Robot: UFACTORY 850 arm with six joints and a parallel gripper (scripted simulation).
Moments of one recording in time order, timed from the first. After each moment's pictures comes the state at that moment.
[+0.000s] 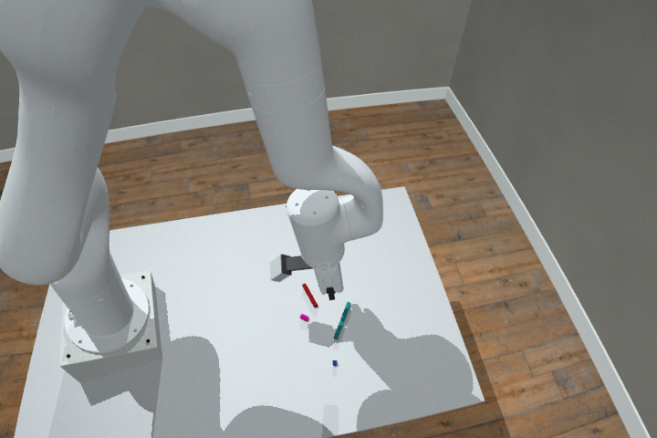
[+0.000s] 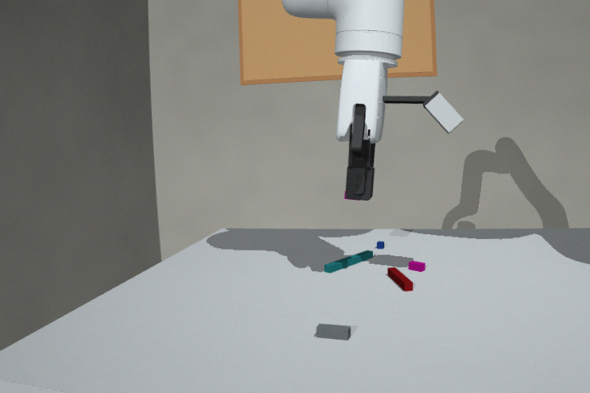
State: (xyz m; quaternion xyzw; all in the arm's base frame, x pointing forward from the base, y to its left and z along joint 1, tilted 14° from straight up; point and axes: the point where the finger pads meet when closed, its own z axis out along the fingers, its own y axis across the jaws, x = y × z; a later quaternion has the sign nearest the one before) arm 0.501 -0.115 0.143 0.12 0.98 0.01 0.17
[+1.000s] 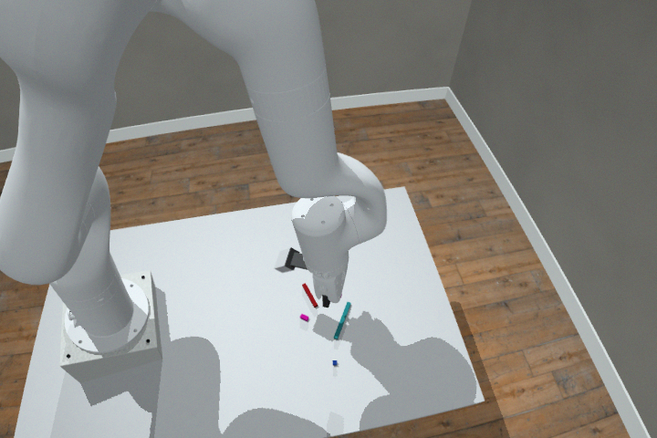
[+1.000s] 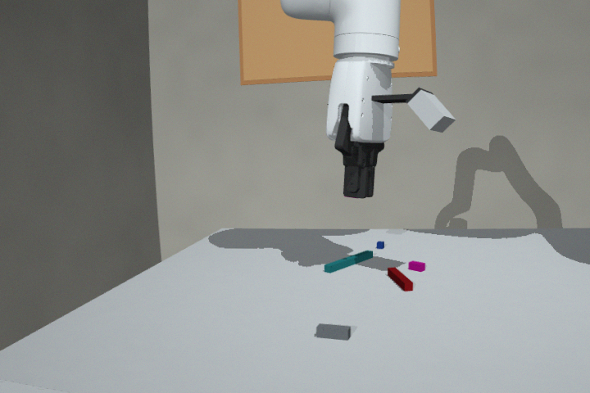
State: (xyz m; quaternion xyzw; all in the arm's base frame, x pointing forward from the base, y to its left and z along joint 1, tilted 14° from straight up) arm 0.500 -0.132 0.143 0.29 0.94 0.04 0.16
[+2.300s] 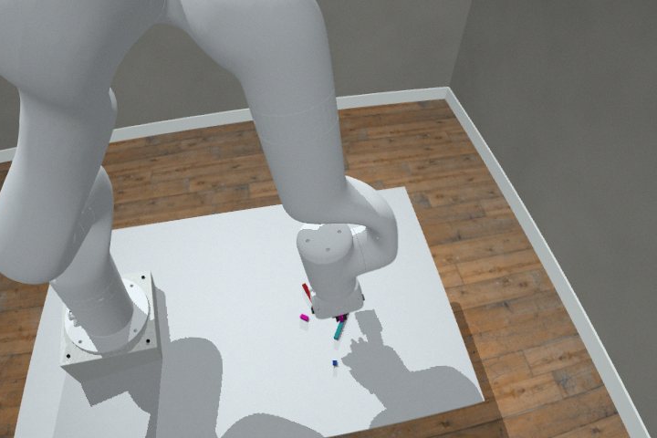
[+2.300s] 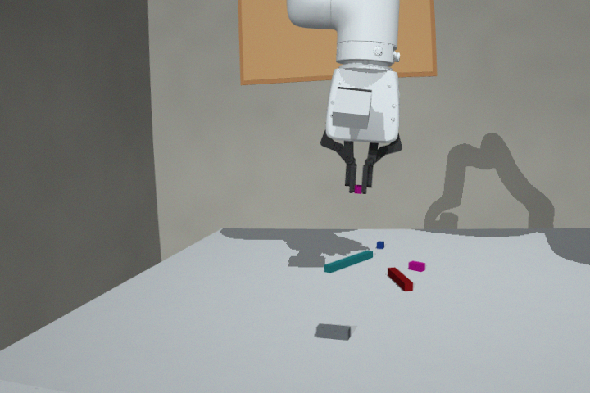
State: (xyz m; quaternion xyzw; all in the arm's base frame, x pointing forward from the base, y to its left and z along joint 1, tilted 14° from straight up) arm 0.495 -0.184 0.142 0.74 0.65 0.12 0.12
